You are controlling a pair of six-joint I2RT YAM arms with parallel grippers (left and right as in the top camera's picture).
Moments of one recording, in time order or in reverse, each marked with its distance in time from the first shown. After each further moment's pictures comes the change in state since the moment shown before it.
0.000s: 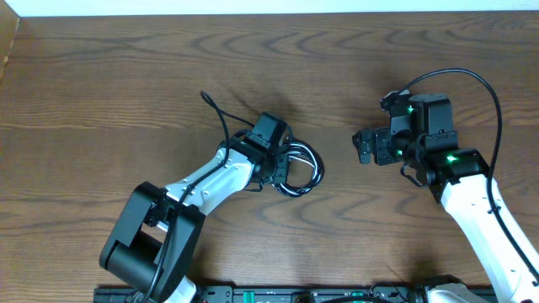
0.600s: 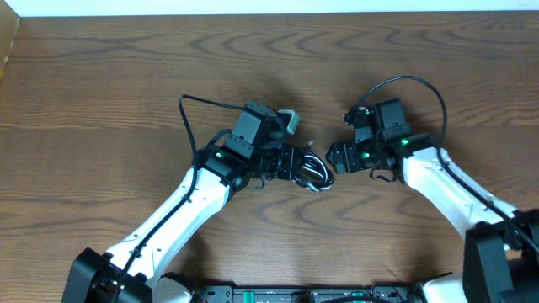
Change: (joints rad) left arm 0.000 -0.303 0.000 0.039 0.305 0.002; right arm 0.116 0.296 0.000 0.071 -0.121 0.082
